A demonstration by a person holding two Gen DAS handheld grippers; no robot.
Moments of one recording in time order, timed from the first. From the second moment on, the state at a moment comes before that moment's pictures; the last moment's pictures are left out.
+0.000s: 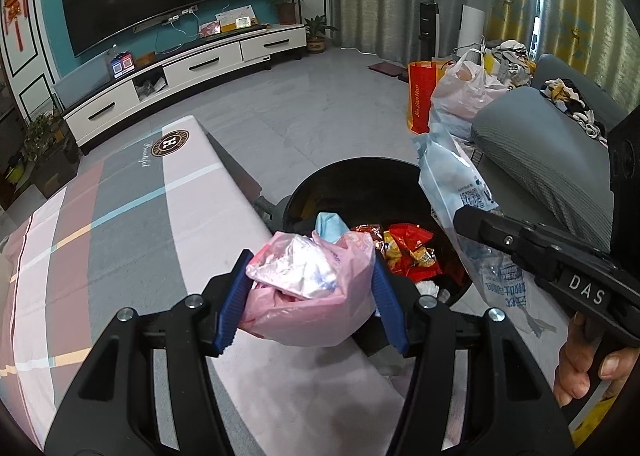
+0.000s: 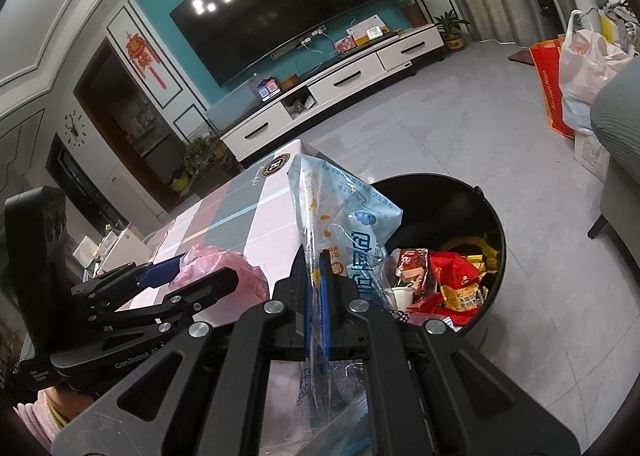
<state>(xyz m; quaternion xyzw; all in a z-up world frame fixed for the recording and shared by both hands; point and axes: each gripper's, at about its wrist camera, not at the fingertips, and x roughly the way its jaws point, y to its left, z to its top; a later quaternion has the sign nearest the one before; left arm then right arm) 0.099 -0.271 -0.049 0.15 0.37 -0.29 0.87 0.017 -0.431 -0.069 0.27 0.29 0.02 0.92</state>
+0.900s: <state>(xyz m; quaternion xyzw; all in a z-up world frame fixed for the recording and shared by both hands) 0.125 -0.316 -0.065 0.17 0.38 -0.30 0.86 0.033 -0.455 -0.076 0.28 0.30 0.00 0.91</state>
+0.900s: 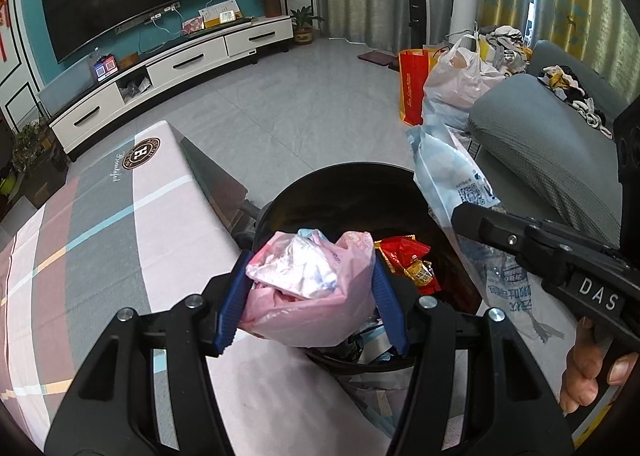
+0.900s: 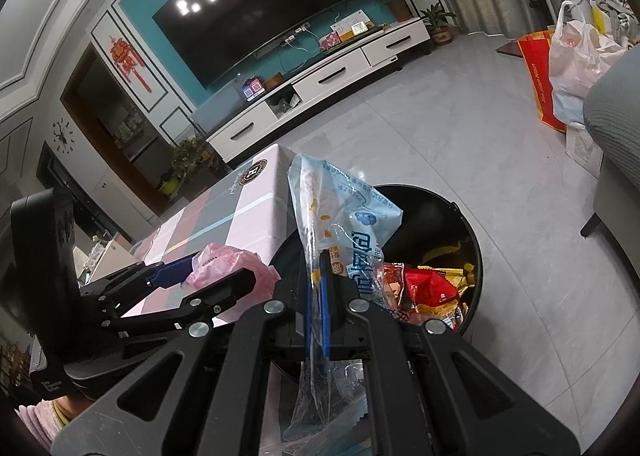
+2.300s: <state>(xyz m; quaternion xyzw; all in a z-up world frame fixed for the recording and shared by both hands) 0.146 -0.345 -0.098 0.20 0.41 -0.30 0.84 0.059 -0.465 -0.102 0.30 0.32 0.00 0.90</state>
